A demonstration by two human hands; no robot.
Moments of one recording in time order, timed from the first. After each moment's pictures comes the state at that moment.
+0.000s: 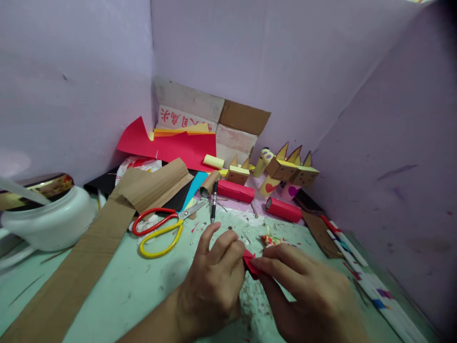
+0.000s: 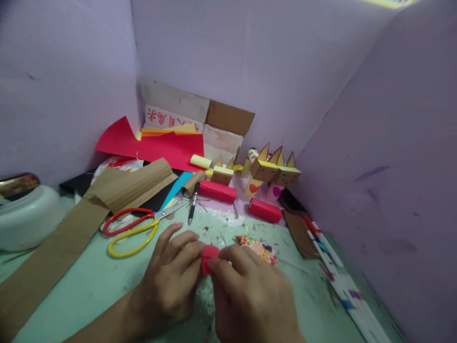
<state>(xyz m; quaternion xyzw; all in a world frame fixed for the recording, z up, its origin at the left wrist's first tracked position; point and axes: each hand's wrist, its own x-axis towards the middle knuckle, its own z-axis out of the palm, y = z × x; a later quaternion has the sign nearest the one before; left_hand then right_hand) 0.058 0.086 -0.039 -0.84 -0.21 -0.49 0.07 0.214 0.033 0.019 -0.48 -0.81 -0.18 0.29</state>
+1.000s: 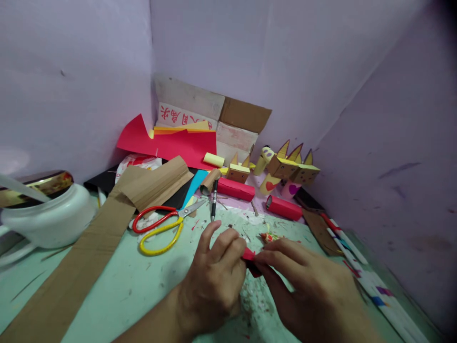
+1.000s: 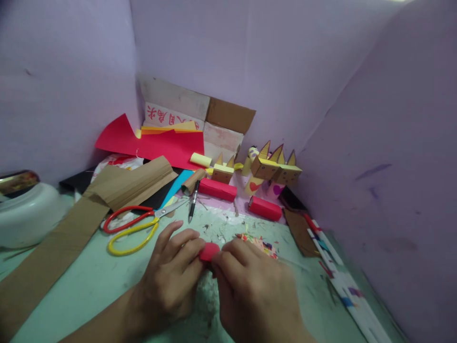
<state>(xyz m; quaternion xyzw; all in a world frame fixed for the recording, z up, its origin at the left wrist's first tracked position) 0.057 0.085 -0.038 -0.84 -0.21 -0.49 0.07 0.216 0.033 0.027 -0.51 -0.81 -0.16 0.25</state>
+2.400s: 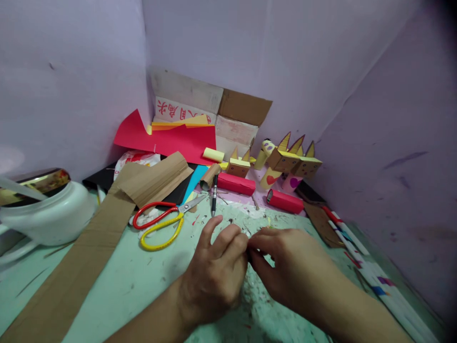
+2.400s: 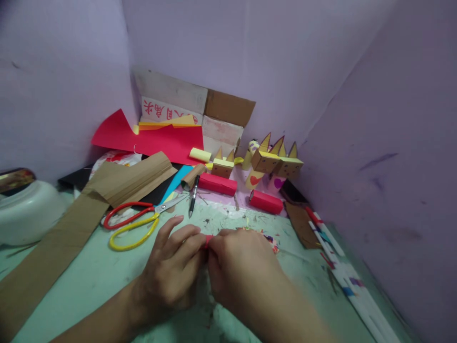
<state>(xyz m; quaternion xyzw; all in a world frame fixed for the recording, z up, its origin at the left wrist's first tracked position) 0.056 0.085 -0.037 -0.85 -0.20 -0.49 0.11 0.199 0.055 0.042 -0.60 -0.79 0.02 0.09</state>
